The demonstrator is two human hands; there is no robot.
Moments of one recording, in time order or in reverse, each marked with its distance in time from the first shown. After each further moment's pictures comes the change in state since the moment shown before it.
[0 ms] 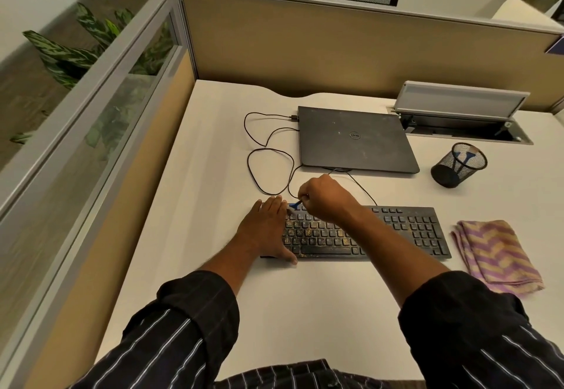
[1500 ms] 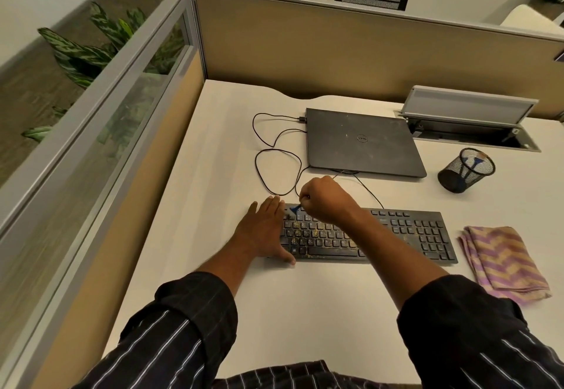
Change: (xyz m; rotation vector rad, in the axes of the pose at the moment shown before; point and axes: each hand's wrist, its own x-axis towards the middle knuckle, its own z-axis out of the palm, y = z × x) left_hand -0.010 -0.017 0.003 -0.023 -0.037 -0.030; right_hand 0.007 -0.013 0.007 0.012 0.030 0.001
